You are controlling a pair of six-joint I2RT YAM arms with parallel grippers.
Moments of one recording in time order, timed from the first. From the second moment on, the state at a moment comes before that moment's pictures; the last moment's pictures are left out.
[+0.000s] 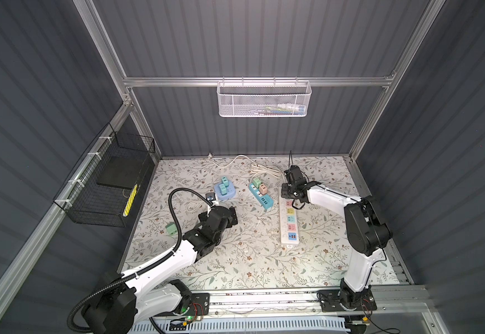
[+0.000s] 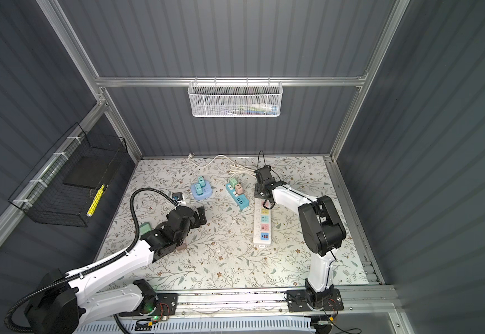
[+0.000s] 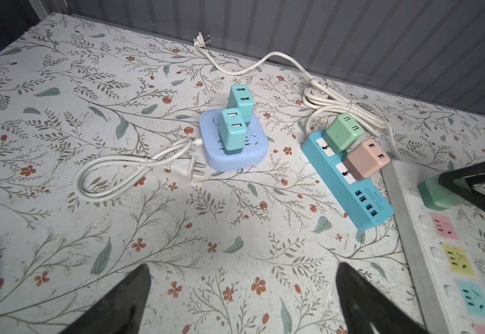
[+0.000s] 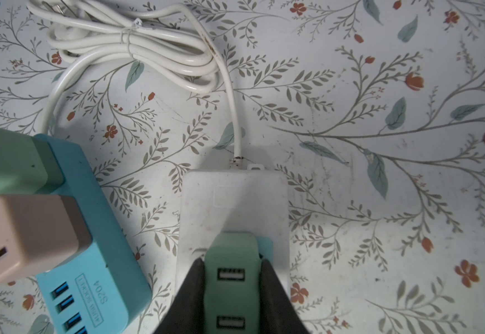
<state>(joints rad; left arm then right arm) -0.73 1.12 0.62 -0.12 -0.53 -0.59 0.44 1.89 1.27 -0.31 0.23 0.41</state>
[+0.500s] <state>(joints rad) -0.72 1.03 0.68 -0.16 -0.44 -0.55 0.41 1.82 1.33 -0.53 0.14 0.44</state>
